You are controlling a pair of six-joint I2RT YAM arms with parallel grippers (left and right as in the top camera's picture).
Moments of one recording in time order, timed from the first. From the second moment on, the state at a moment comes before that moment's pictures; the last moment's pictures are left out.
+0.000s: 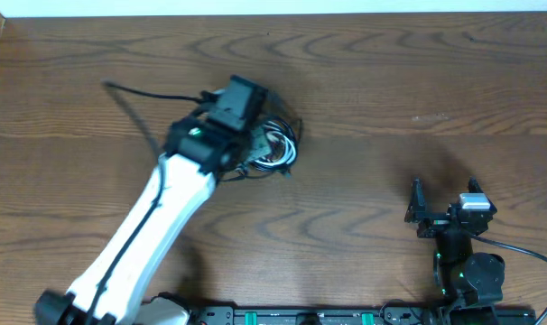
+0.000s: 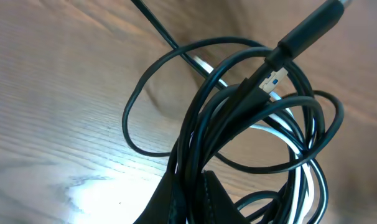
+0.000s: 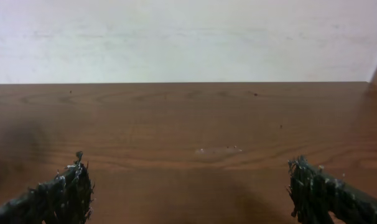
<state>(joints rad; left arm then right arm) -0.46 1.44 1.35 -1.02 -0.08 -0.79 0.11 0.01 0.01 -0.06 0.11 0.04</state>
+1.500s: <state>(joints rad) -0.45 1.38 1.35 -1.05 0.04 -1.38 0.11 0.01 0.01 -0.04 -0.49 0.83</state>
